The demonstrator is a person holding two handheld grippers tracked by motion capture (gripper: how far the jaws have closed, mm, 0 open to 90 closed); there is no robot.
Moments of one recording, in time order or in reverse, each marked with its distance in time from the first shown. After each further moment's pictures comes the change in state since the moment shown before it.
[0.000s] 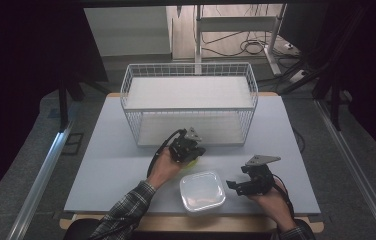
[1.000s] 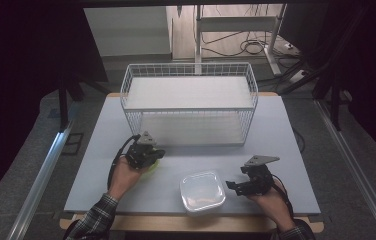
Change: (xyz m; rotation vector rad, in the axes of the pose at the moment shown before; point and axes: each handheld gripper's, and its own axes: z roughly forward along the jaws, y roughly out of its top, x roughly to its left) left arm 0.040 -0.085 -0.081 -0.007 0.138 -0.138; right arm 0.001 0.000 0.002 0.007 -0.001 0.001
